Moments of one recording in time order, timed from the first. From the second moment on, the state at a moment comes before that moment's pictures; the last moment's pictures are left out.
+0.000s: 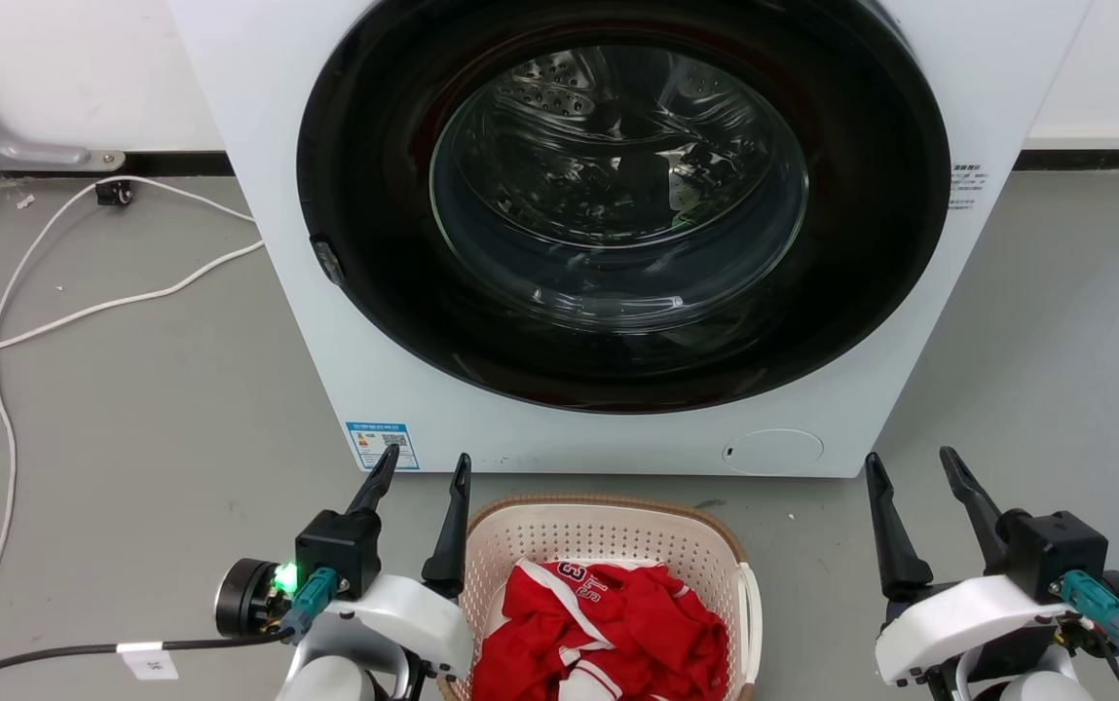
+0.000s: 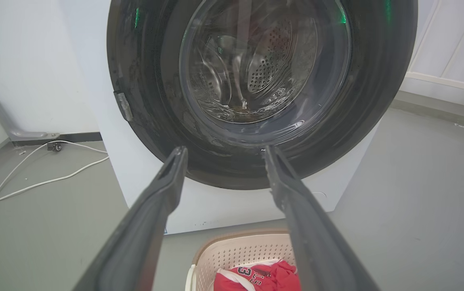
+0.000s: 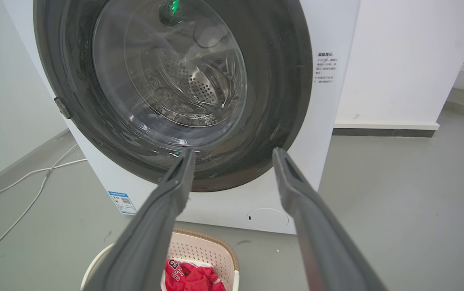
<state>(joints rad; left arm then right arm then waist) -0.17 0.06 -0.20 0.36 -0.15 -0.06 -0.26 -0.06 -0.05 0.02 0.19 0.11 0.13 -0.17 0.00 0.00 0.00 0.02</state>
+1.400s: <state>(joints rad) -0.51 0.07 -0.20 0.87 -0.23 -0.11 -0.26 -0.30 -0.05 0.07 0.56 0.15 0.13 -0.12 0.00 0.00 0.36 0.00</state>
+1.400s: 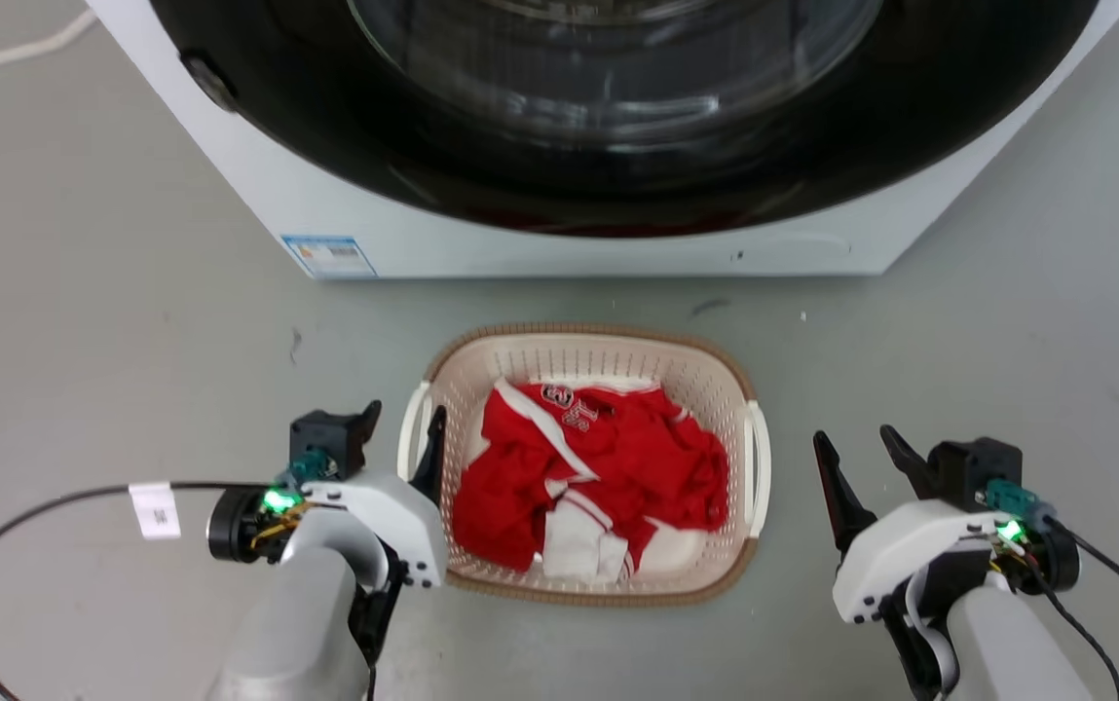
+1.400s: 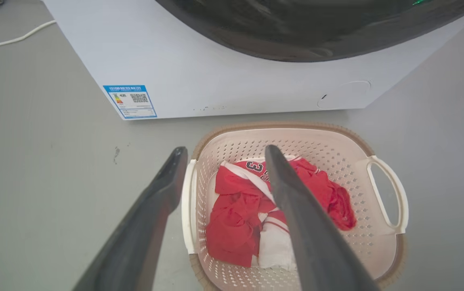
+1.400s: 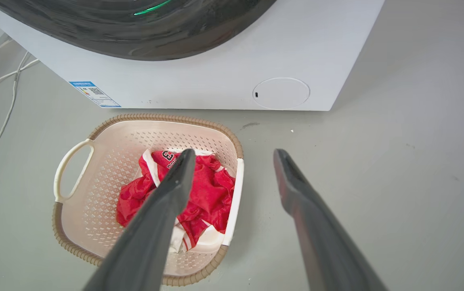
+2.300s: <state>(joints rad) -0.90 0.18 -0.36 1.18 -0.53 -0.13 -0.10 -0.83 -0.05 0.32 1.12 0.35 0.13 -0.11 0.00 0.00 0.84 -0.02</state>
